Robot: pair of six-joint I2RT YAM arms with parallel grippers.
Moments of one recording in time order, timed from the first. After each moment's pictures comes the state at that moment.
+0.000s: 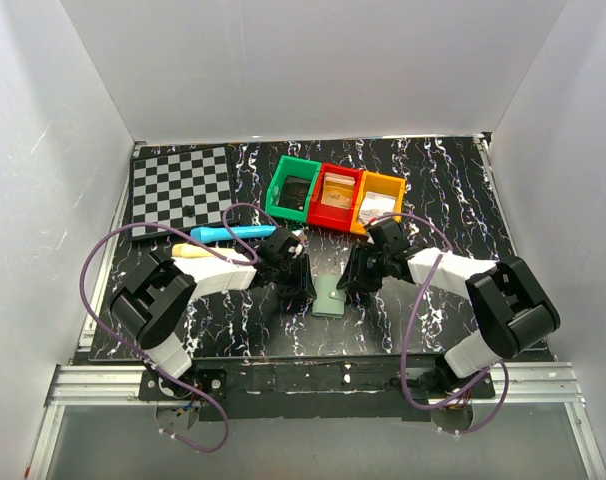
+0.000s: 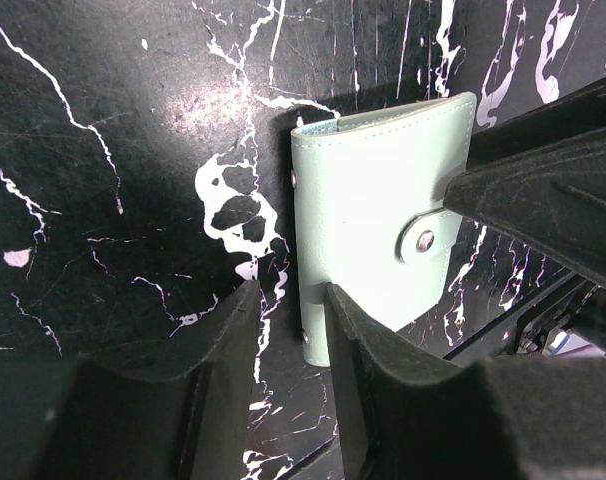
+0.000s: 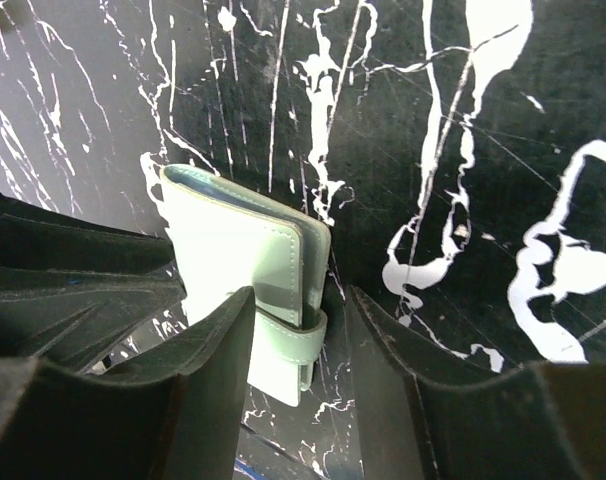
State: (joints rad) left arm -0.76 1.66 0.84 -0.15 0.24 -0.75; right arm 0.54 1.51 0.70 -0.20 -0.34 0.73
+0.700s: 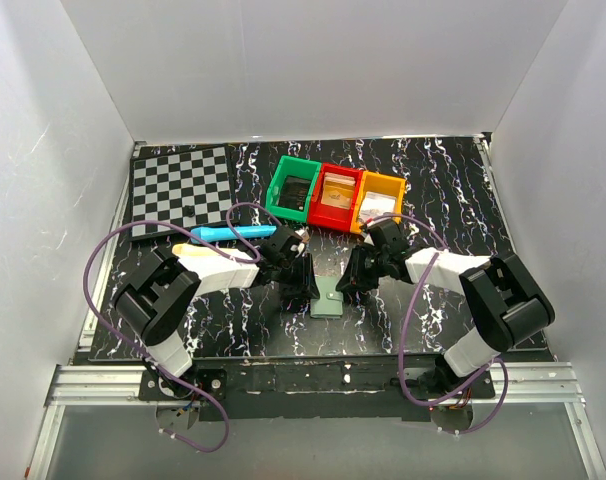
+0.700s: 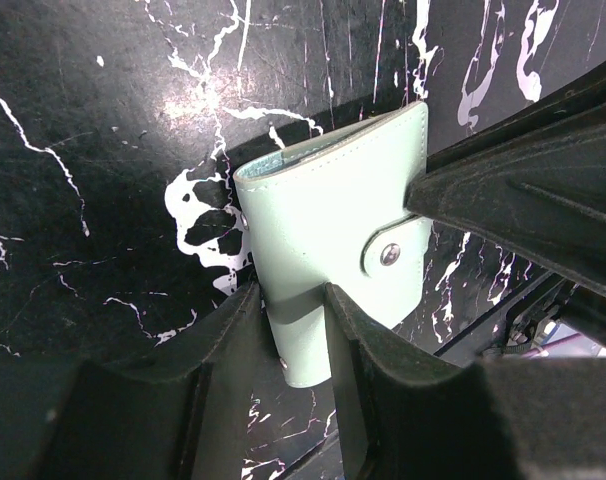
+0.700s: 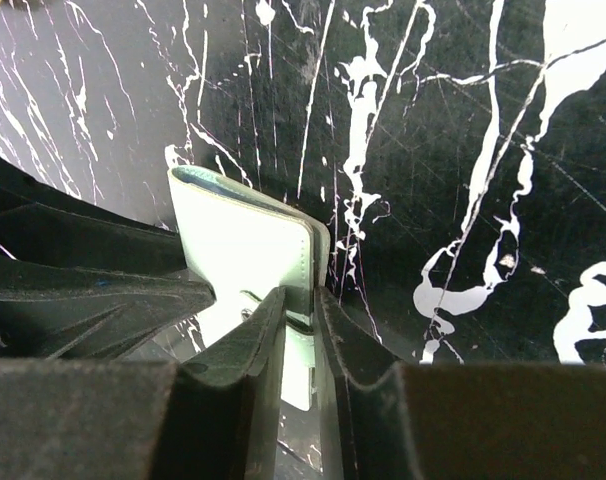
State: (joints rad) left arm -0.76 1.69 0.86 -0.13 0.27 -0.74; right arm 0.54 1.56 0.70 -0.11 -0.43 0.73
